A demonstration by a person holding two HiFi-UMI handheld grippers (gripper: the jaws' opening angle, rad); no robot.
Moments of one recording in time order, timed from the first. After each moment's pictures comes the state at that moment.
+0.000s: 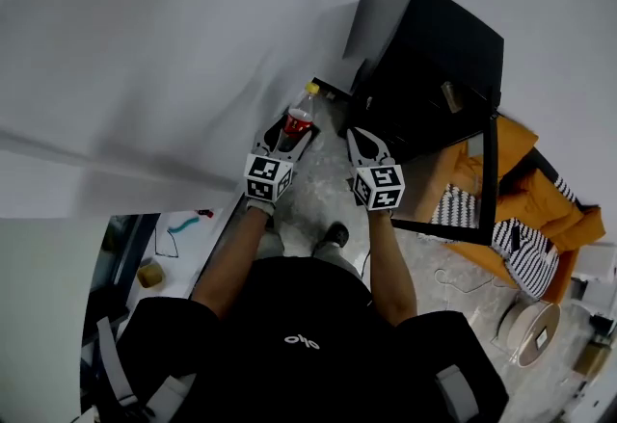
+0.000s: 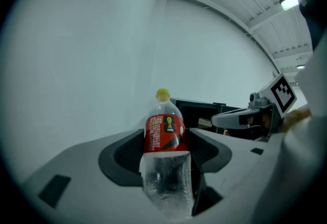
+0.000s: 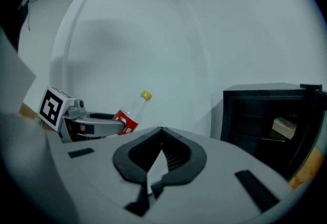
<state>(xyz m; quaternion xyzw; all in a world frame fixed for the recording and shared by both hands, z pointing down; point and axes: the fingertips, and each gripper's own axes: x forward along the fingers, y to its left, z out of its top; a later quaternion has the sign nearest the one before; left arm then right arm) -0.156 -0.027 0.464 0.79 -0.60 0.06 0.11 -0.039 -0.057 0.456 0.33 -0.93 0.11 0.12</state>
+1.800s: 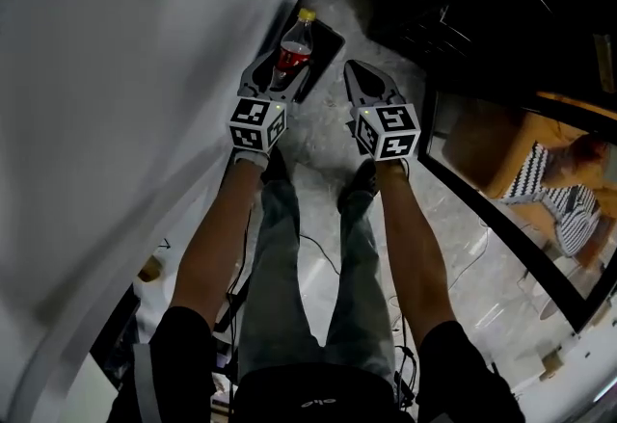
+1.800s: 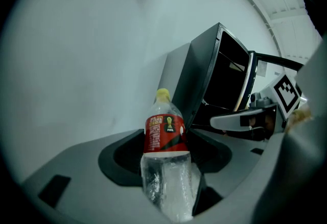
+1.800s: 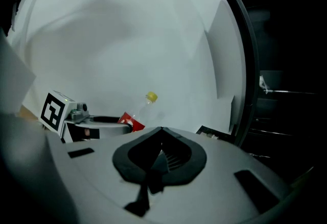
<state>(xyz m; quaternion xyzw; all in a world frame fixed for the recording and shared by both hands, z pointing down) -0.242 -0.144 0.895 0.78 -0.57 0.10 0.24 -0.141 -0.163 0.881 0.33 -0.89 0.23 0.19</state>
